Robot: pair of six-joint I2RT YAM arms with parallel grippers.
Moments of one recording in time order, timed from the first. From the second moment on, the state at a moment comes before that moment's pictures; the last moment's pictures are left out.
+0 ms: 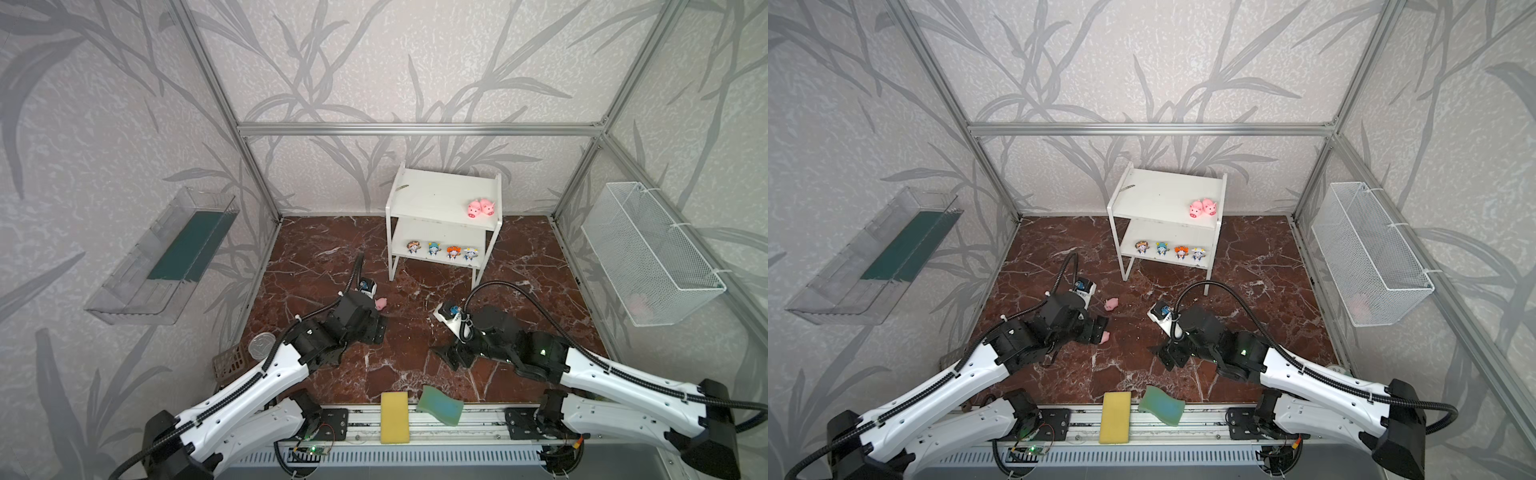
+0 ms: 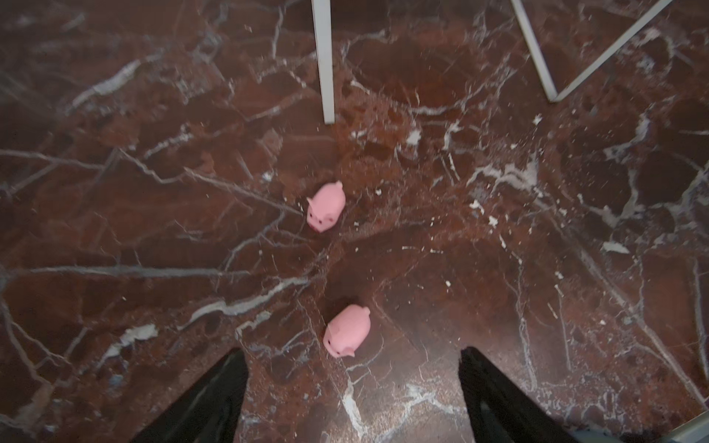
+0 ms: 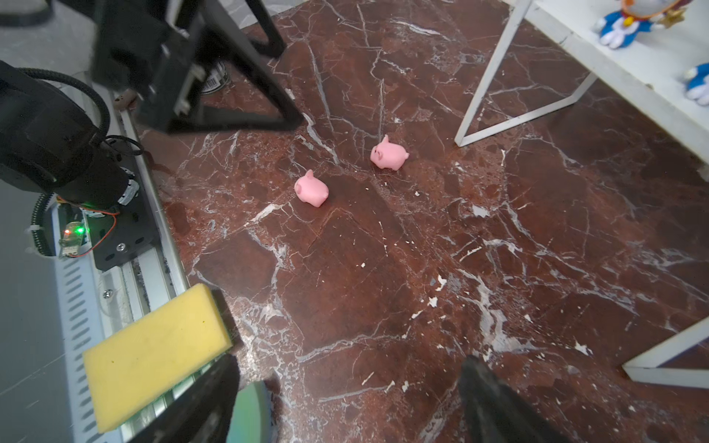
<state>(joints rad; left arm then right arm) -0.75 0.92 0.71 -0.67 -0.23 -0.38 1.04 0.98 0.72 -0.36 0.00 0.08</state>
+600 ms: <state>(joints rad) -0.71 1.11 0.46 -0.27 -0.12 -0.39 1.05 1.02 0.71 -0.31 -0.02 0.08</state>
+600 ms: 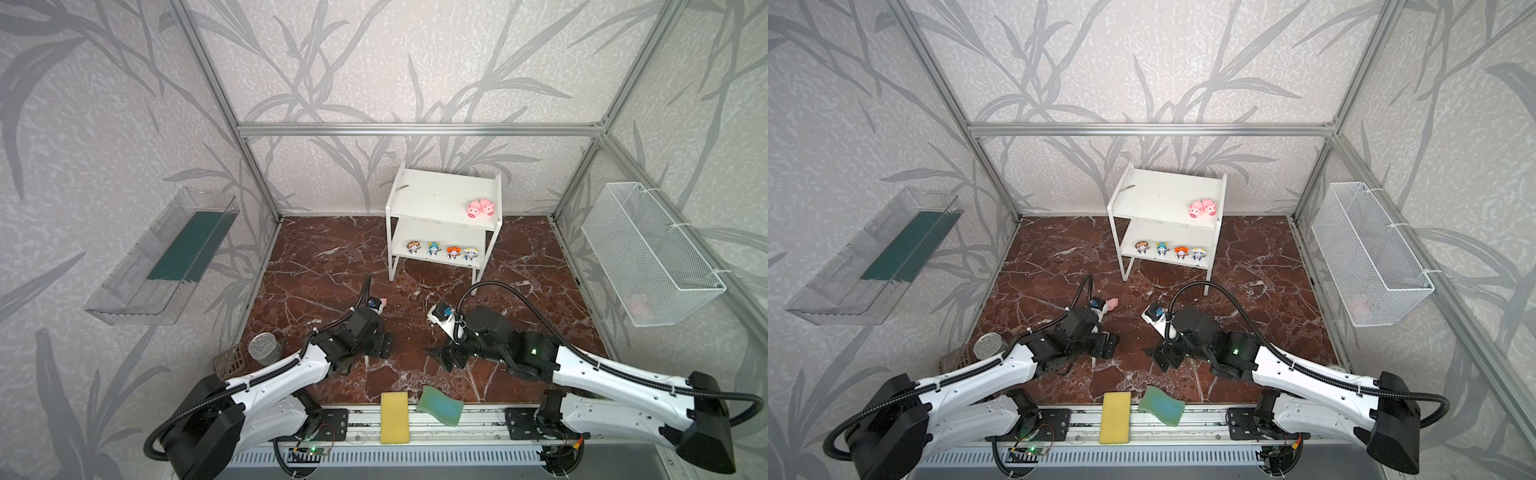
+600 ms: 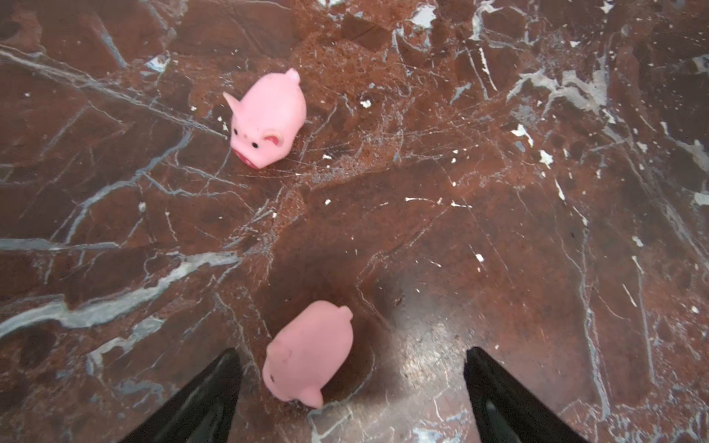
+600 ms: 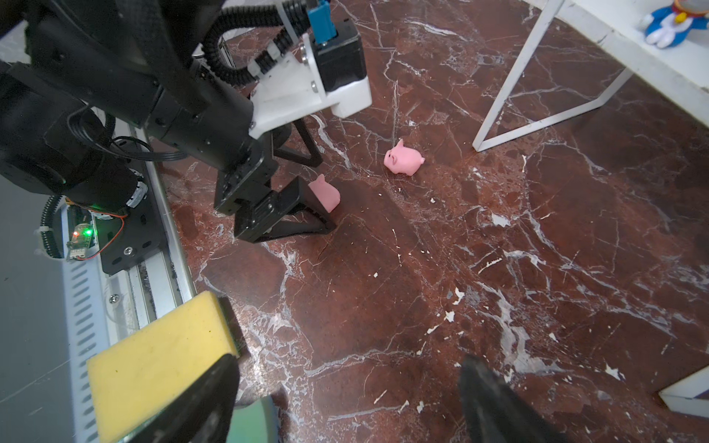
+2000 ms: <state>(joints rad) -0.74 1.16 0.62 -0.43 0.00 -0.48 1.05 1.02 0.70 -0.31 0.00 0.06</state>
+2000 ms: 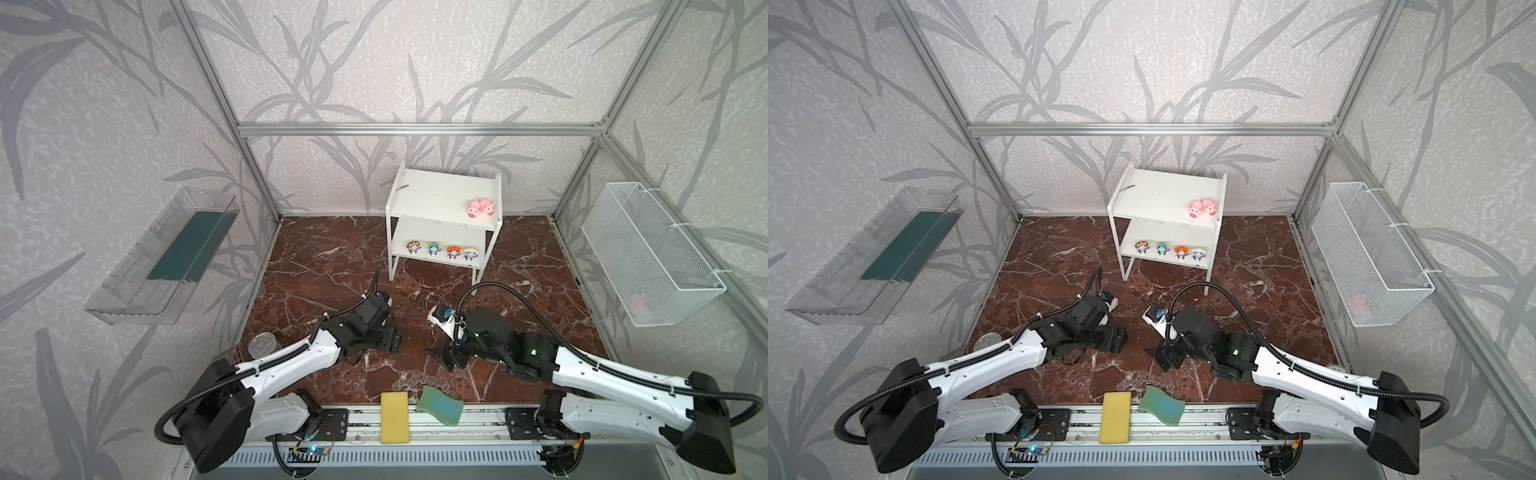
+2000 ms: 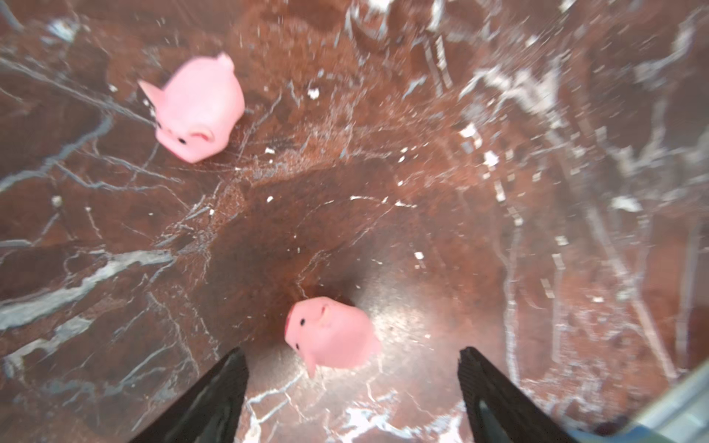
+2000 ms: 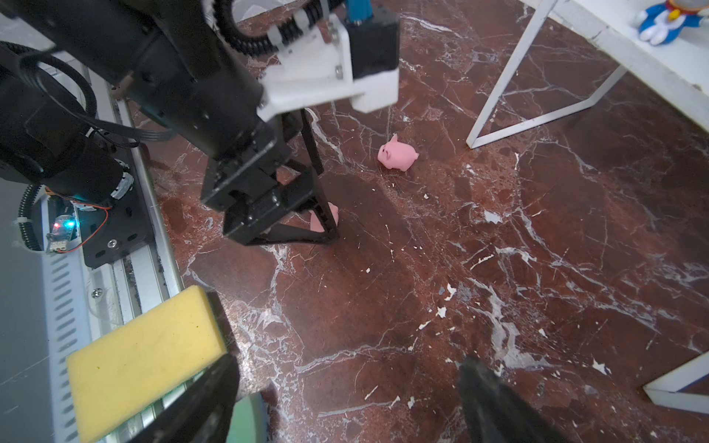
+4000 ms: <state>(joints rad) -0.84 1.38 0.85 -0.55 -0.17 -0.42 1.05 0.93 0.61 -0.30 0.08 0.05</state>
